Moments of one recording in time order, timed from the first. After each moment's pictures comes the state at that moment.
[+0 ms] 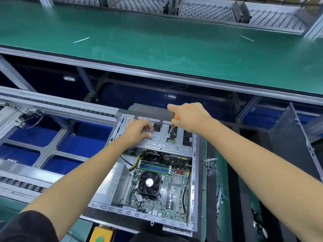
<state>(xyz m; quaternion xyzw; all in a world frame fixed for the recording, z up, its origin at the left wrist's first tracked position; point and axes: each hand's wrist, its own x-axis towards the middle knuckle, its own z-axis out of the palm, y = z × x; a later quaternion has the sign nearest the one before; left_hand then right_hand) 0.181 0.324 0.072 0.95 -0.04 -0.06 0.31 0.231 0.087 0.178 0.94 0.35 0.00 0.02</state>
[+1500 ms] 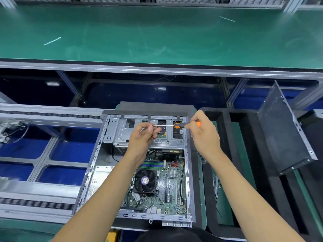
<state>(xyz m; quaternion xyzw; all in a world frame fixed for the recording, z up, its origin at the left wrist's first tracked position) 0.137 0.239 0.072 0.56 0.13 -0.05 0.82 0.136 0.026 0.139 0.89 -0.02 0.04 -0.46</state>
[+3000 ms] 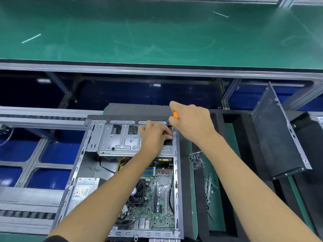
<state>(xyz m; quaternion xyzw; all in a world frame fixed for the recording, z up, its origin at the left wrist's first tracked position) 0.203 0.164 0.051 0.97 -0.02 0.02 0.26 0.213 0.017 0.166 0.98 0.16 0.07 -0.09</state>
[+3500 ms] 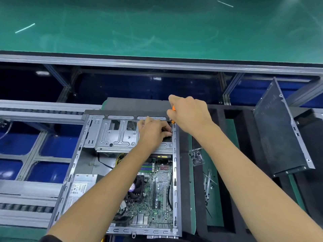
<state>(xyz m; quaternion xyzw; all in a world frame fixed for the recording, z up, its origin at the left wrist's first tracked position) 0.208 0.168 0.051 0.97 -0.05 -0.01 0.23 0.230 0.022 0.163 0.98 0.16 0.03 -0.08</state>
